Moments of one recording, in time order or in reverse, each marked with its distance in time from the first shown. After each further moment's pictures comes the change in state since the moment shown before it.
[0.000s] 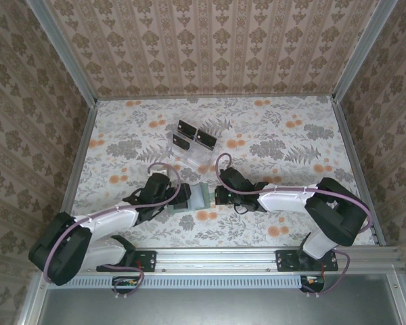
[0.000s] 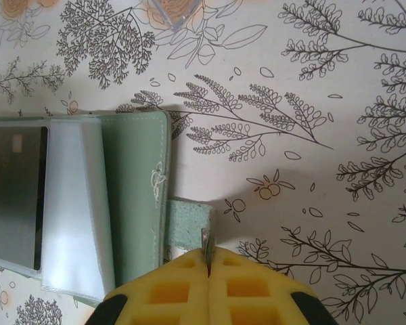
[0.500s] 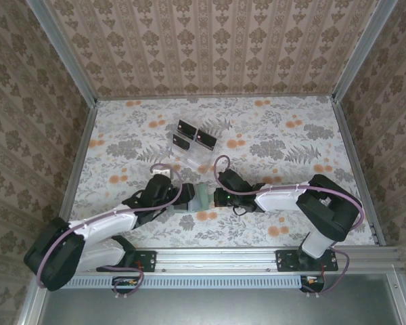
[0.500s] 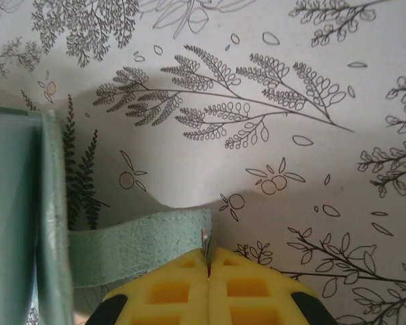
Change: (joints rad) left arm -0.072 -0.090 0.002 0.012 -0.014 -0.001; right arm -0.002 0.063 -0.010 0.054 -0.038 0.011
